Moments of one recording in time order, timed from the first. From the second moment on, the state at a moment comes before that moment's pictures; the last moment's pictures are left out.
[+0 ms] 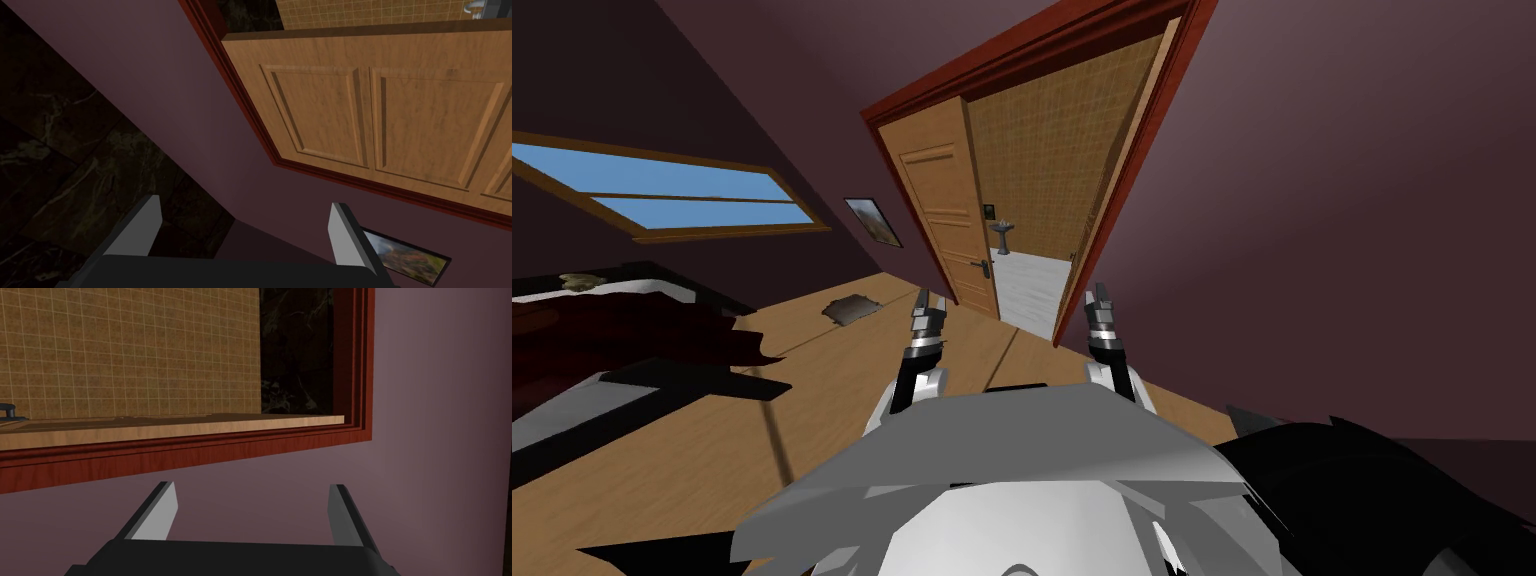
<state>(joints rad) 0.38 0.08 0.04 -2.03 0.00 -0.50 0.03</state>
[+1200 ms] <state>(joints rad) 0.23 0.10 0.10 -1.79 0.02 -0.45 0.02</state>
